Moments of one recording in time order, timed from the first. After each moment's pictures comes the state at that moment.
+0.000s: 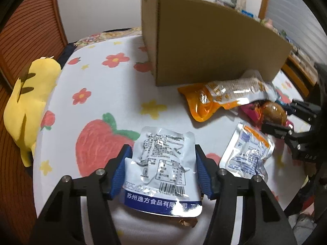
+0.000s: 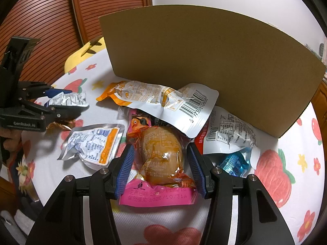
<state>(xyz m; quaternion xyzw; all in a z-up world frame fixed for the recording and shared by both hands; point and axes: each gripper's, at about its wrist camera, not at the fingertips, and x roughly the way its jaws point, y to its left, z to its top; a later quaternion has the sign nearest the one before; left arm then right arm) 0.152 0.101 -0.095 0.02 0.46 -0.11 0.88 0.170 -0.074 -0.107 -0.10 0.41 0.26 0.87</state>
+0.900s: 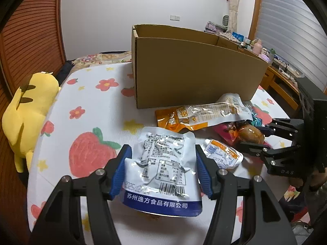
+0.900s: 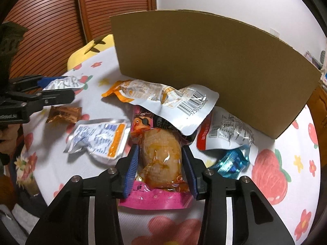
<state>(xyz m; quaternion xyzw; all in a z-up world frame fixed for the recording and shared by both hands) 0.121 0.084 -0.071 0.00 0.39 -0.14 0.91 0.157 -0.073 -0.102 -0.12 0.40 0.27 0.87</state>
